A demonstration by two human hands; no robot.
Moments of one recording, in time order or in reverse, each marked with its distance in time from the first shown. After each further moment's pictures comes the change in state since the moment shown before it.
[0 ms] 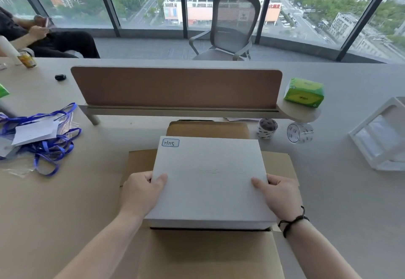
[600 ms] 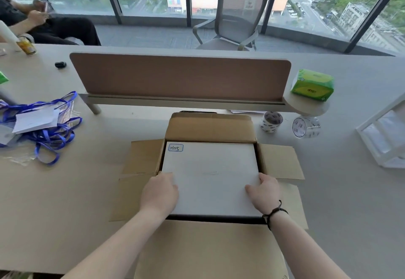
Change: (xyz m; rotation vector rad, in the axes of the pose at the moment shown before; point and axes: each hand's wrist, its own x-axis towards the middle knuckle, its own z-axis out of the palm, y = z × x) left_hand -0.001 -0.009 0.047 0.586 -0.082 0.152; right_hand 0.029 0.036 0.052 -0.240 -0.043 0.021
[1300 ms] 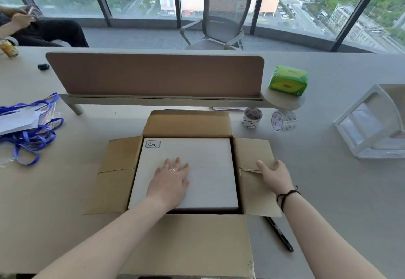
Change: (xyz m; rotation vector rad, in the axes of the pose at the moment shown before) left_hand 0.005 0.062 0.046 0.370 -0.248 0.266; right_hand 0.036 0.044 -0.086 0.284 0.019 0.177
